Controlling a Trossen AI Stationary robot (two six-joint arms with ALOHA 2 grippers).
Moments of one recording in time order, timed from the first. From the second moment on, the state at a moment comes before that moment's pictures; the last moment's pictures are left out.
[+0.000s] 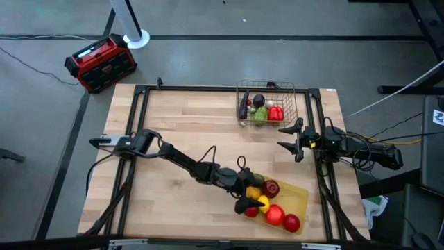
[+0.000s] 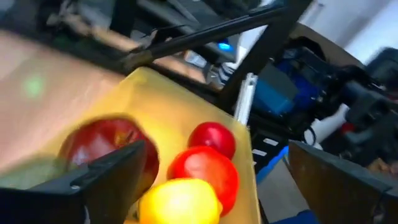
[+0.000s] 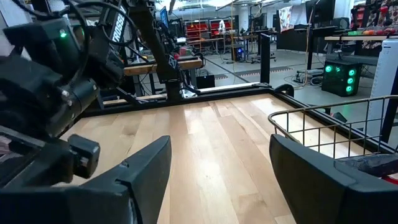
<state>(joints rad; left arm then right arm) -0.29 2.22 1.40 0.64 -0.03 -0.53 -0.12 0.02 0.01 0.02 -0.01 0.08</state>
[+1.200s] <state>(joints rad) 0.07 1.78 1.40 -0.29 0.04 0.04 -0.12 0.02 0.01 0.02 -0.01 0.08</state>
